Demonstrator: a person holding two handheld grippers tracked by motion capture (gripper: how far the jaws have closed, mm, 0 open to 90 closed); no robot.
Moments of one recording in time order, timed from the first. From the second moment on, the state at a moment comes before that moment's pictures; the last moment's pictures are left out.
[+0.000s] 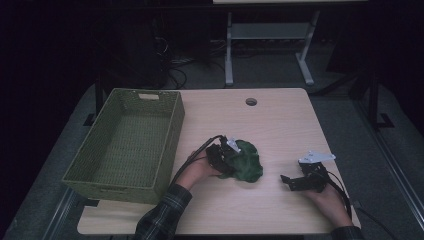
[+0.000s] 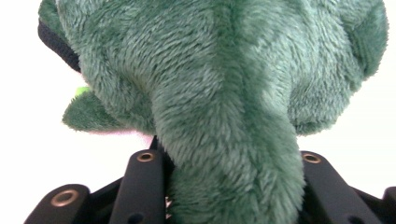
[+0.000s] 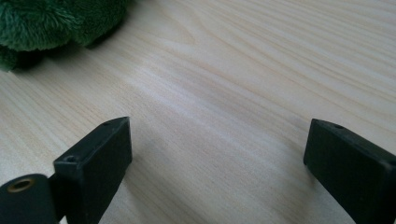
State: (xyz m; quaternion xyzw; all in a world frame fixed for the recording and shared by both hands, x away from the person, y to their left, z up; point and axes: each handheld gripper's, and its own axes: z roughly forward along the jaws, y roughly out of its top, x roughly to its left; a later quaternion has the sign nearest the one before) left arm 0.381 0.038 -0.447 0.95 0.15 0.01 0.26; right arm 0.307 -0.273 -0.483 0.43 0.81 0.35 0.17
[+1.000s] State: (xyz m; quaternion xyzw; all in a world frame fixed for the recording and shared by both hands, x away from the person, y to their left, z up) left arm 0.377 0.045 -0.397 0.94 0.18 0.01 0.28; right arm 0.307 -0.273 -0.483 0.43 0.81 0.35 0.17
